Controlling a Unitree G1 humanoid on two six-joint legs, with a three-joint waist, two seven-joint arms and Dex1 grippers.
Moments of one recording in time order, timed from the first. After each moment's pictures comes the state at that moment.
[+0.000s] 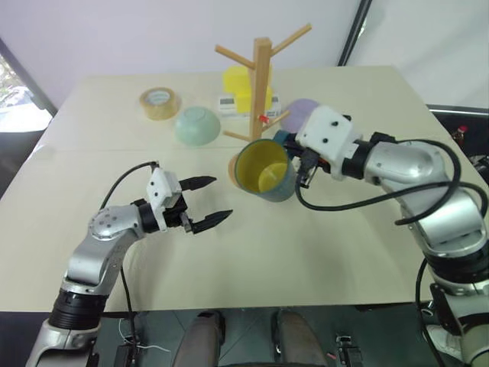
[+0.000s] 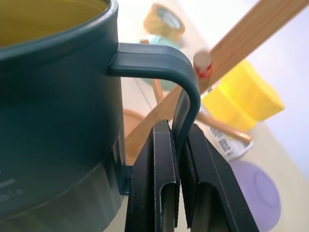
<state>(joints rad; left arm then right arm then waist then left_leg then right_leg) -0.24 0.56 0.00 -0.26 -0.49 0.28 -0.95 -0.73 -0.77 0.22 -0.50 0.17 0.81 0.69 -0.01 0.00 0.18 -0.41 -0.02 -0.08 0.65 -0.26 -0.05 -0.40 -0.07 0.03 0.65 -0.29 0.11</state>
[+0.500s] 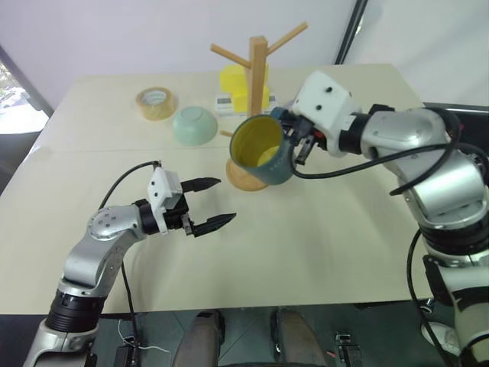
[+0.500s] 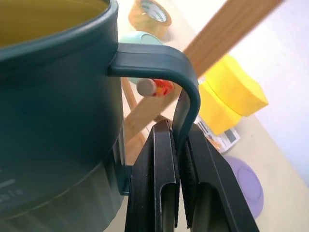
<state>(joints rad) -0.24 0.57 0.00 -0.28 -0.52 0.32 -0.96 -0.94 -0.72 0.28 -0.41 0.15 0.93 0.70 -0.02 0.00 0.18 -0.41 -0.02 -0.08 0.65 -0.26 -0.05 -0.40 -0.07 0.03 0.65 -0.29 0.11</state>
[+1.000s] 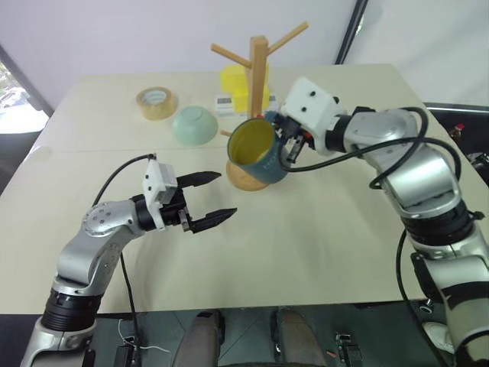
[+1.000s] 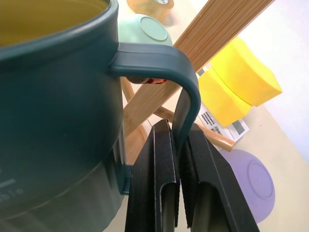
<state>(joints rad) -0.26 0.58 0.03 -0.32 -0.58 0.36 -0.95 -0.95 -0.67 0.31 -0.28 0.08 0.88 0.70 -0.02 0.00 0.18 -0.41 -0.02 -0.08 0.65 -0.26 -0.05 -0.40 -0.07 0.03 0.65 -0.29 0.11</state>
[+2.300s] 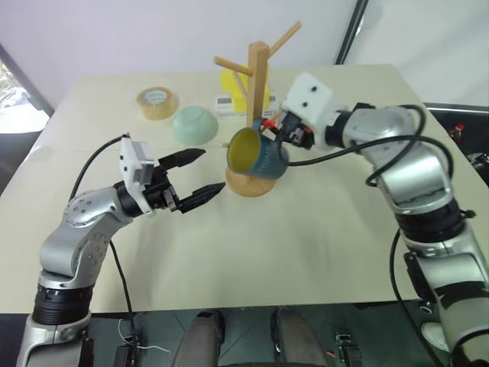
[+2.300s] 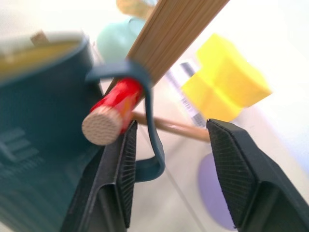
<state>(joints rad) -0.31 0.59 0.13 -0.33 -0.66 0.40 -0.89 -0.93 -0.67 0.23 -0.29 0.05 0.84 0.74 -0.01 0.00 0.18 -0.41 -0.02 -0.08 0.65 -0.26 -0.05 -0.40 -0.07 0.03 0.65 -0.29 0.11</state>
